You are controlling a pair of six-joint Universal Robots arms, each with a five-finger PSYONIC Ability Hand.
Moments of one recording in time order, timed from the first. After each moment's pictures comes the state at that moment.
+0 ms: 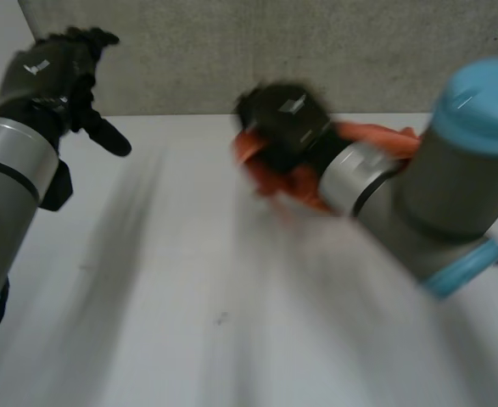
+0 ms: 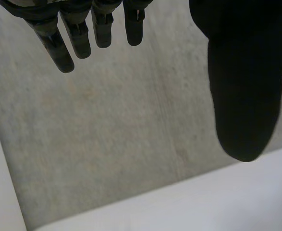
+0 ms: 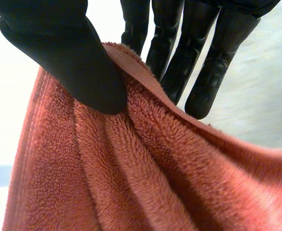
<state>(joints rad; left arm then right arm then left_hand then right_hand) 4.28 -1.60 -1.46 3.17 -1.72 3.09 2.19 -1.16 1.25 -0.14 1.24 3.05 0.18 0.16 0.16 0.17 0.02 0.95 1.17 1.18 1.19 0.97</state>
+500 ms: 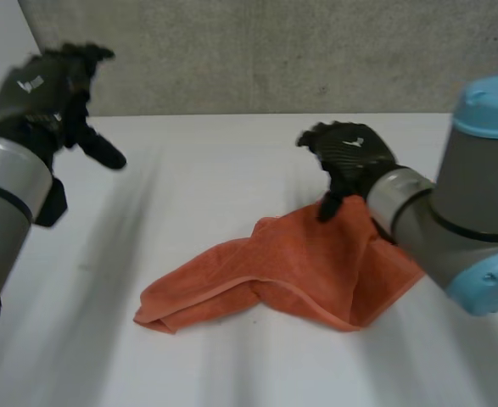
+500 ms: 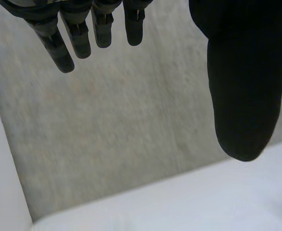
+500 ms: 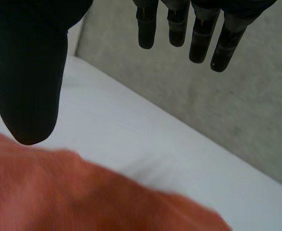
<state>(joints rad) 4.28 -1.56 -1.55 3.19 -1.72 3.09 2.07 -1.17 1.30 0.06 1.45 2.96 0.18 0.16 0.16 0.17 0.02 0.20 0.22 0.21 0.23 0.07</state>
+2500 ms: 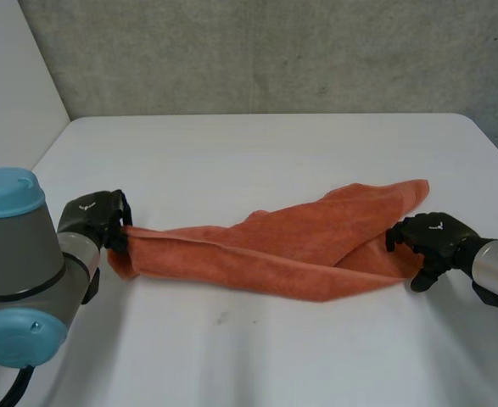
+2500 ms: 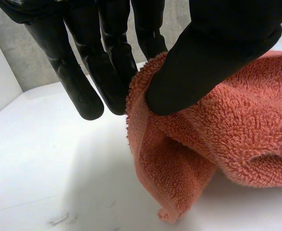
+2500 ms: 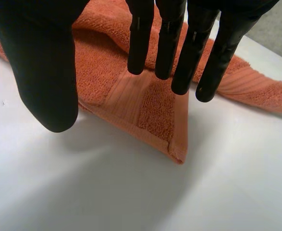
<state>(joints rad) 4.37 -1.94 -1.69 3.29 -1.72 3.09 1.51 -1.07 1.64 0.07 0.97 2.50 1.17 1.22 1.21 1.22 1.02 0.50 0.59 0.59 0.59 0.39</state>
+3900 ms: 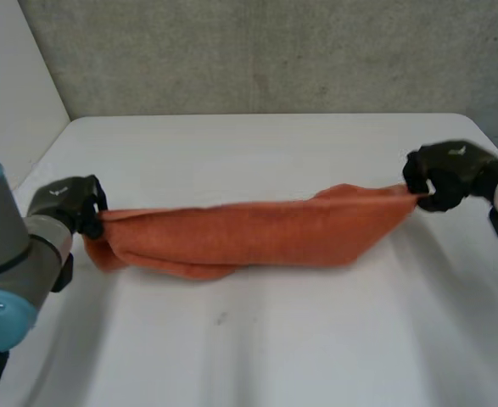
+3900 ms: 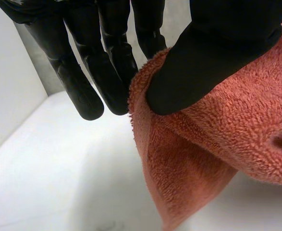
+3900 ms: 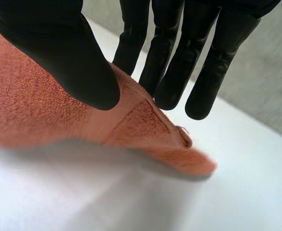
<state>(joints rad) 4.44 -1.85 -1.66 3.19 -1.72 3.11 1.56 -1.17 1.30 0.33 1.01 2.71 1.17 1.22 1.21 1.22 1.03 1.00 1.18 1.18 1.19 0.97</state>
